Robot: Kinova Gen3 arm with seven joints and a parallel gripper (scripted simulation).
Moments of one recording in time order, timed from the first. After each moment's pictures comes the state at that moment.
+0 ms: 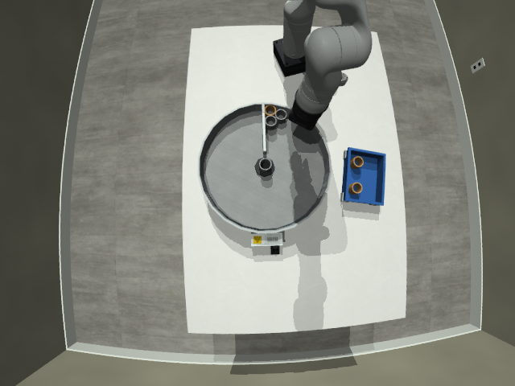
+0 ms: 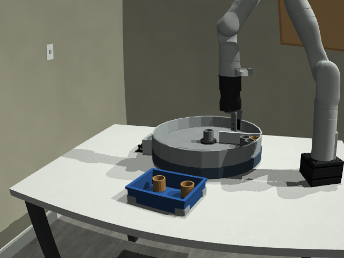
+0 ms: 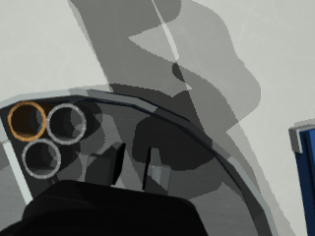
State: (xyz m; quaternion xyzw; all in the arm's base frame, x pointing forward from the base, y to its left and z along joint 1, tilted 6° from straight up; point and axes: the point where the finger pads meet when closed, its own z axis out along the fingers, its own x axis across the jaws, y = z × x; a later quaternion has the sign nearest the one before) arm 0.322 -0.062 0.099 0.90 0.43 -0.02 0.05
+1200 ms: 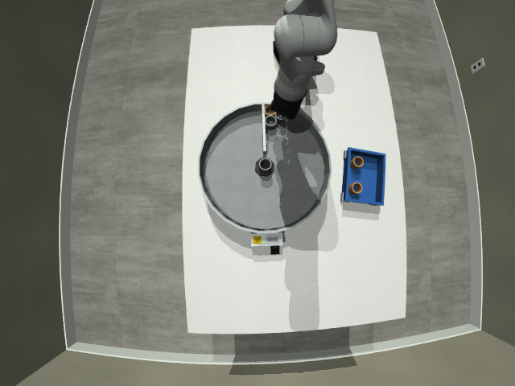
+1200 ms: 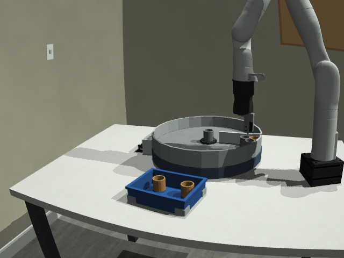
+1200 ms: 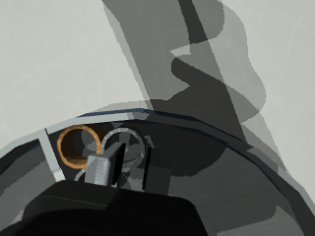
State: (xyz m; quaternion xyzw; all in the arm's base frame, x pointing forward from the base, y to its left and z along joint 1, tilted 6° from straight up) arm 0.276 -0.100 0.083 0.90 0.43 -0.02 0.05
